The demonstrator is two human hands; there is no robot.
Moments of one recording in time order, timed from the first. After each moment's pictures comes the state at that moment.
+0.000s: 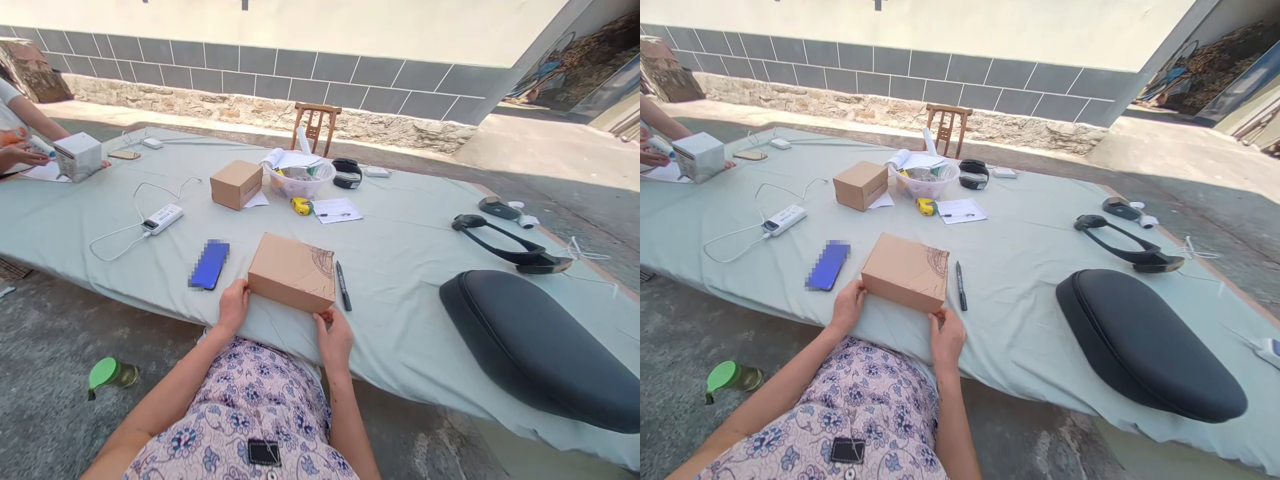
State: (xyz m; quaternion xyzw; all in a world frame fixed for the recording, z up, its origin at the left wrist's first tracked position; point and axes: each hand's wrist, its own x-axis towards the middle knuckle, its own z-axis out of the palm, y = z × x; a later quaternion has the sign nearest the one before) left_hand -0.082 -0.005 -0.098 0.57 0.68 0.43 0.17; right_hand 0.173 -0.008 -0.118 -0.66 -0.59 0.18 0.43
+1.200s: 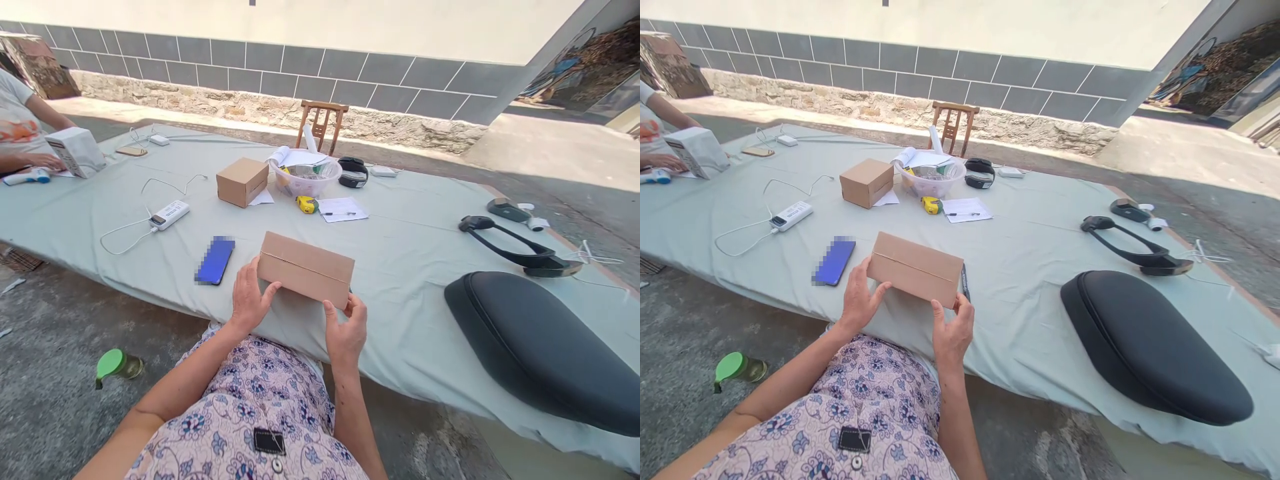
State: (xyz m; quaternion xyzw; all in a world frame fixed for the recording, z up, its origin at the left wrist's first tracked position) left_hand -0.048 -0.020 -0.050 0.60 0.64 0.47 0.07; right_hand 0.158 -0.019 -0.069 -0.63 -0.55 0.12 0.54
